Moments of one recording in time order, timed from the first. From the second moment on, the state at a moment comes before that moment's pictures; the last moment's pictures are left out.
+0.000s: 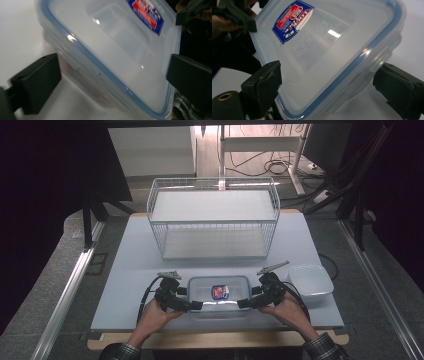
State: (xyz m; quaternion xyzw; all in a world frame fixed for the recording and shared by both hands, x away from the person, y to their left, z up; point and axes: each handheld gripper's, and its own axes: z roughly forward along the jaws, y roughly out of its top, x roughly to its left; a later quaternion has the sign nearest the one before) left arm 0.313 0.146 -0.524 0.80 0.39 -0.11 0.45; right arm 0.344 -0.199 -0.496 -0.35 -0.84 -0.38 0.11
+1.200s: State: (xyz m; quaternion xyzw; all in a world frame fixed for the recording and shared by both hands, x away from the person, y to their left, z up) left arm 0.287 0.170 -0.489 0.73 0.44 -0.05 0.52; right arm 0.327 -0.218 -0.466 -0.41 -0.78 -0.46 0.08
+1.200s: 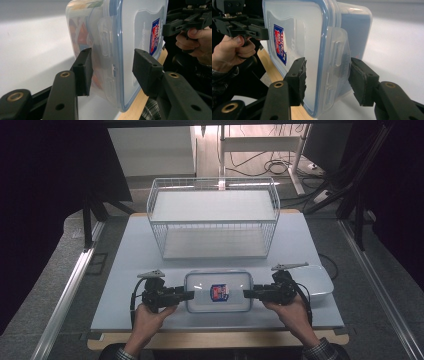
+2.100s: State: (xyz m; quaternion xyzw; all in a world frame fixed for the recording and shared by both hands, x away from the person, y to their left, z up) left arm 0.321 0.183 -0.406 0.72 0.42 0.01 0.55; right arm 0.362 -0.206 -0.391 -0.37 -0.78 -0.51 0.03
